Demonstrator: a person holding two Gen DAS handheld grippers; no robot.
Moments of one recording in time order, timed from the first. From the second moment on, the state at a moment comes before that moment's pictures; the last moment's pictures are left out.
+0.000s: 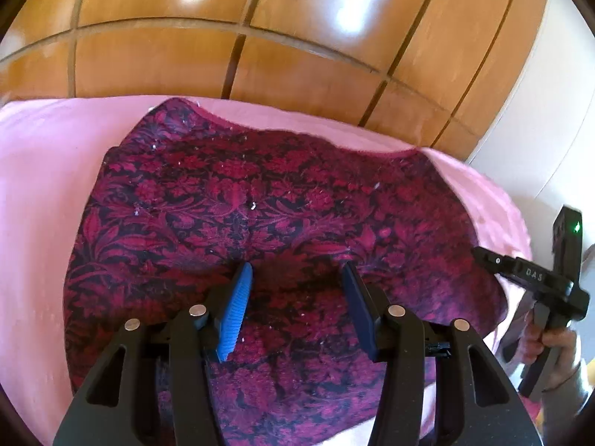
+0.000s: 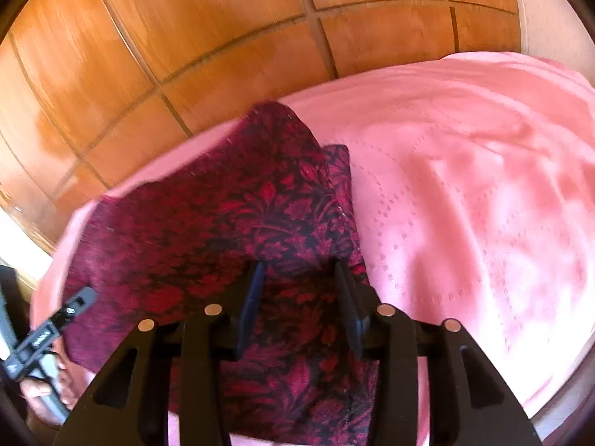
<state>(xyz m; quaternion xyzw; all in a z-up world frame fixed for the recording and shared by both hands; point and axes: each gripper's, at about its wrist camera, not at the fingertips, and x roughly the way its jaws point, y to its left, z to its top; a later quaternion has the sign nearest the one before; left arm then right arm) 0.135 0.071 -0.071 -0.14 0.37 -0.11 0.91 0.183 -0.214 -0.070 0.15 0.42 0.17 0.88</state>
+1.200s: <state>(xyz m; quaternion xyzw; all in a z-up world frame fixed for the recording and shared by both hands) 0.138 0.084 -0.085 -0.23 0.38 -0.19 0.88 0.132 -0.133 0.033 0.18 0.36 0.43 0.81</state>
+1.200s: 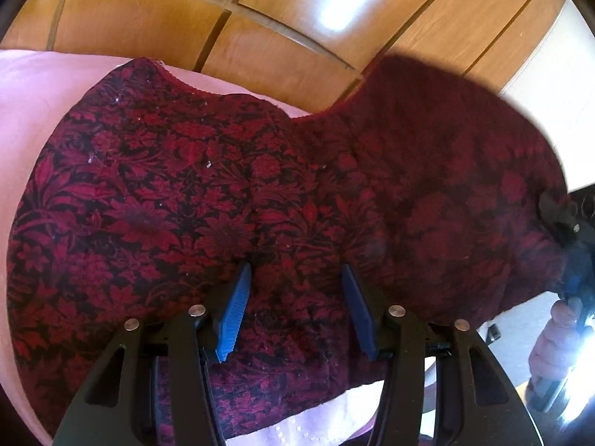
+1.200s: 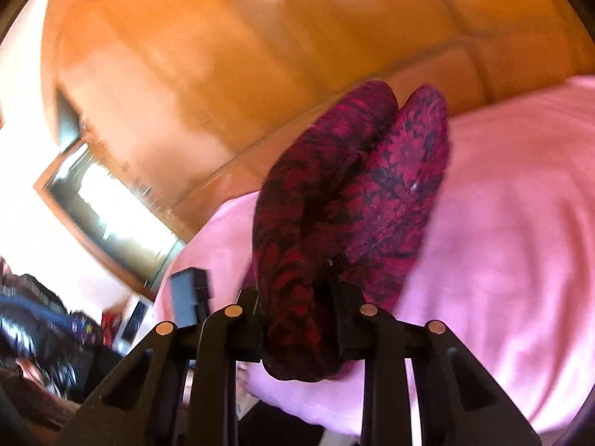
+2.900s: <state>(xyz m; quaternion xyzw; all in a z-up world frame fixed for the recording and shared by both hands) 0.131 0.227 -0.066 -0.22 0.38 -0.04 0.89 0.098 0.014 -0.034 -0.11 0.33 0.44 0.83</state>
